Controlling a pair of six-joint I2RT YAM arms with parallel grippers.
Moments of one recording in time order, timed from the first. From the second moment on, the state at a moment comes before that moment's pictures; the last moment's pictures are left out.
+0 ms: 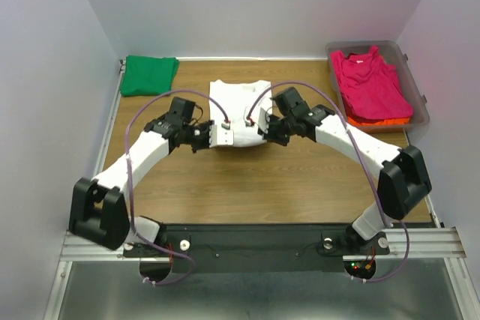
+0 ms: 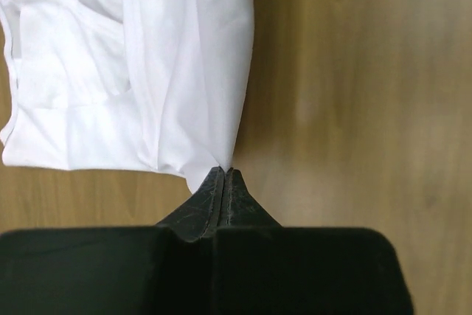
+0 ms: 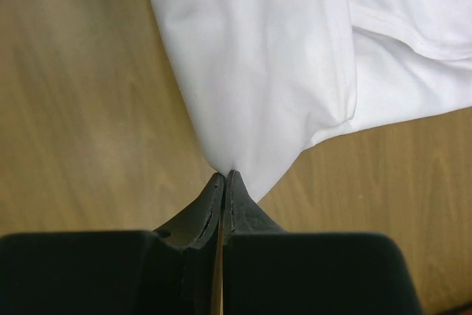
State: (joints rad) left arm -0.36 1.38 1.00 -0.54 0.57 1.15; right arm 0.63 1.61 1.29 -0.59 -0.31 -0.71
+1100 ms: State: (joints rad) left arm -0.24 1.90 1.35 -0.74 0.74 0.99; right arm 0.50 2.02 1.51 -0.82 -0.49 -0.89
